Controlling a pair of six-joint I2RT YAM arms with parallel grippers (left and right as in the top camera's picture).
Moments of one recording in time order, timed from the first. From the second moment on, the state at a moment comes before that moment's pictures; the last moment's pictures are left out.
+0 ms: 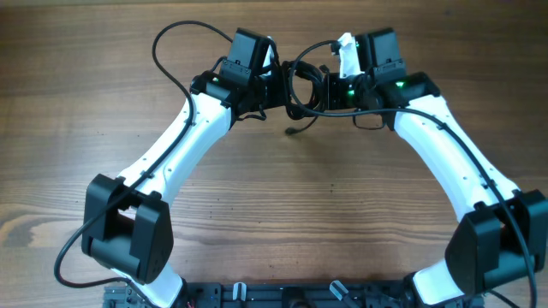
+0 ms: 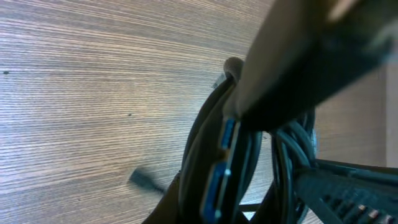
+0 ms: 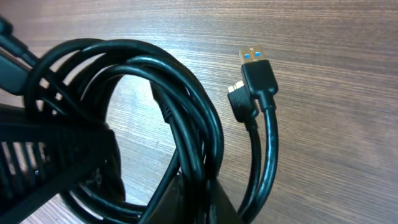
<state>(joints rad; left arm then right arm) -0.45 1.80 1.44 -0.55 0.27 -0.60 0.31 1.70 1.35 -0.58 -0.30 0.24</state>
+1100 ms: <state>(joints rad) -0.45 1.80 1.44 -0.51 0.16 -0.61 0.00 1.51 1.35 -0.78 -0.66 0.24</state>
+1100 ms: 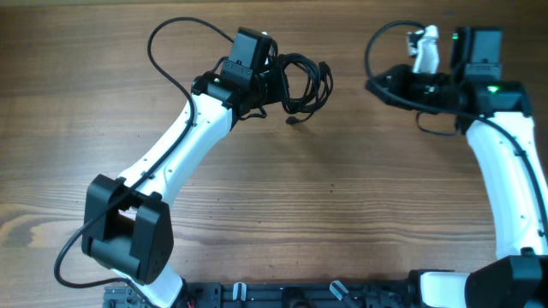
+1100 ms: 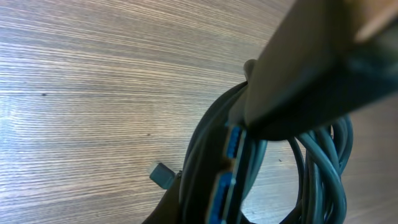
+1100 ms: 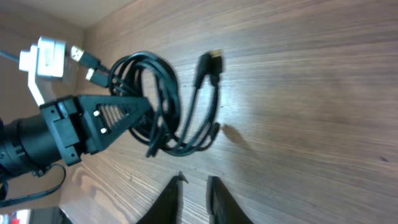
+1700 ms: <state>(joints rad) -0.45 1.80 1.44 -0.44 0.34 -0.60 0.06 1.57 1.35 -0.76 -0.57 0.30</state>
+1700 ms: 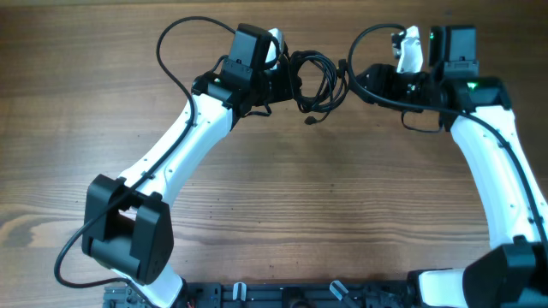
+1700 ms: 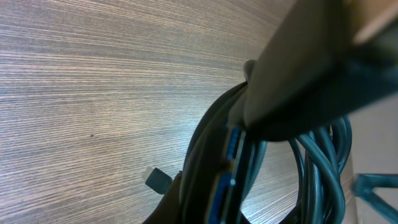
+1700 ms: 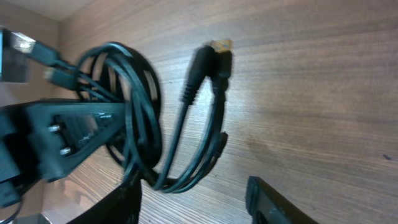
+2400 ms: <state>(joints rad) -0.45 1.80 1.44 -0.44 0.34 -0.60 0.06 1.61 1.35 -0.76 -0.56 0.34</state>
